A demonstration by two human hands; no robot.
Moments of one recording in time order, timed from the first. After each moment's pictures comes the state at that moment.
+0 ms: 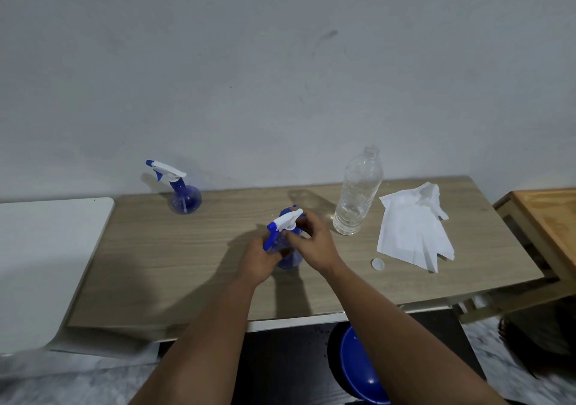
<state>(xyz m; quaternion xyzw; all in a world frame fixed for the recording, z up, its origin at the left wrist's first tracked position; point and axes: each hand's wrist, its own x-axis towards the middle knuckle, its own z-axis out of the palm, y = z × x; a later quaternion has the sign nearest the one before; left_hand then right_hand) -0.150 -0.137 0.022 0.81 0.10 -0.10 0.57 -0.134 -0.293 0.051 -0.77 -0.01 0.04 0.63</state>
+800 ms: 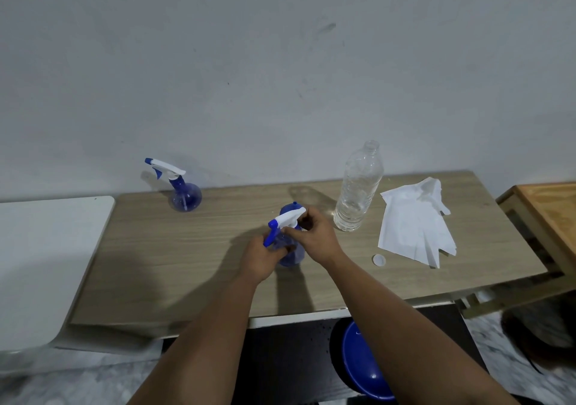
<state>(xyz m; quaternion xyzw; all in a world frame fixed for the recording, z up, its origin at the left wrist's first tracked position) -0.151 -0.139 0.021 0.81 0.11 -0.12 0.57 -0.125 -0.298 0.052 -0.77 0.00 0.07 0.64</state>
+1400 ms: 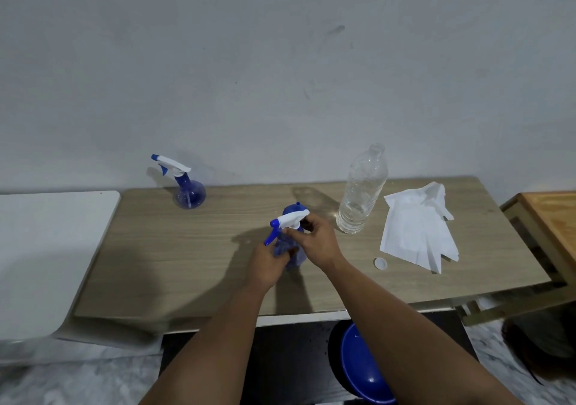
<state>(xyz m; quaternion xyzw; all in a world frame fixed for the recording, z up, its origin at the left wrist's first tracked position) -0.165 -0.153 0.014 0.81 0.14 -0.08 0.56 -0.131 -0.293 0.055 -0.79 -0.01 0.06 0.61</state>
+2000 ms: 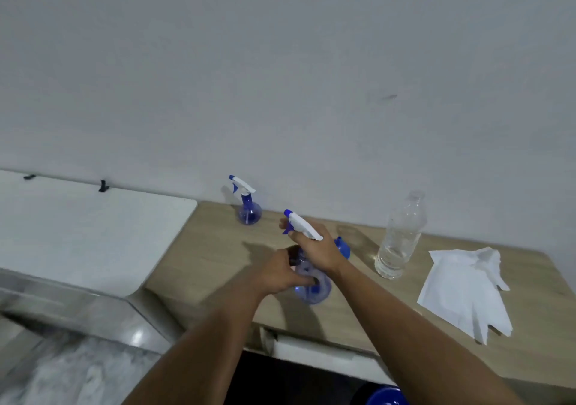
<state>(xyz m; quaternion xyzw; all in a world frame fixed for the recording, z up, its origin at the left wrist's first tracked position) -0.209 -0.104 0.102 0.83 0.06 -0.13 0.53 -0.153 -0.234 0.143 -0.73 -0.16 0.17 0.64</state>
